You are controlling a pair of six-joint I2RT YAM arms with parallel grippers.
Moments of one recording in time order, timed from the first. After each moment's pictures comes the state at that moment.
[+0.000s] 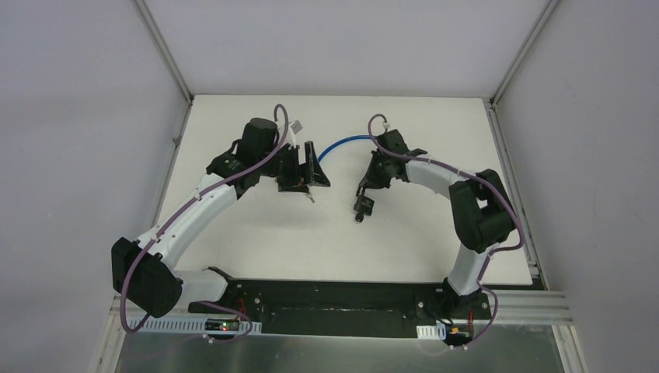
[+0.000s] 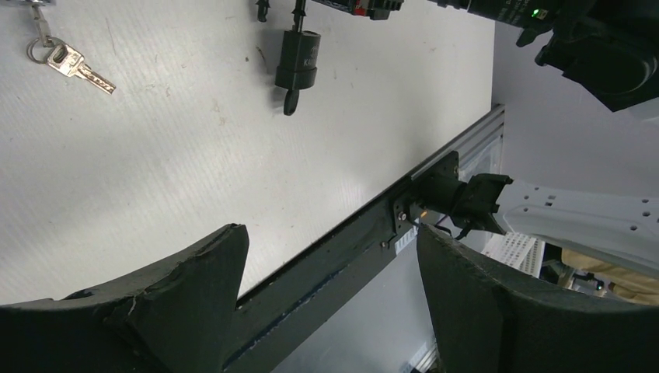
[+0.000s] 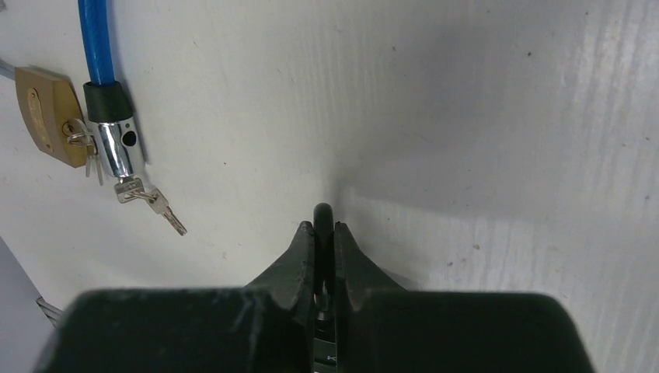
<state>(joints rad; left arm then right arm) -0.50 1.27 1.13 -0.47 0.53 -0.51 0.48 1.80 1.17 -0.37 -0.14 0.71</state>
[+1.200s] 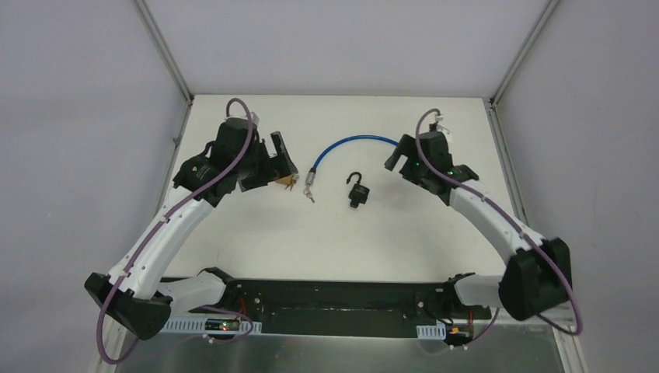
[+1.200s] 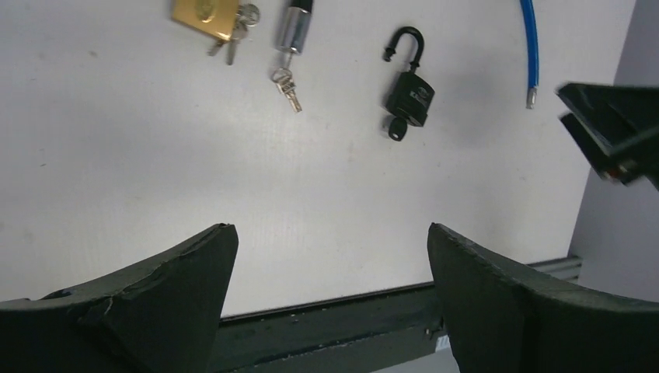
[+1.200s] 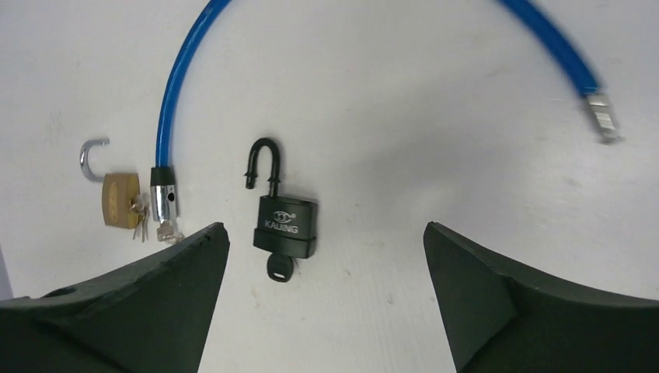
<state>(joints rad) -0.50 1.13 1.27 -0.77 0.04 -0.54 0.40 1.38 0.97 -0.34 0.09 0.71</state>
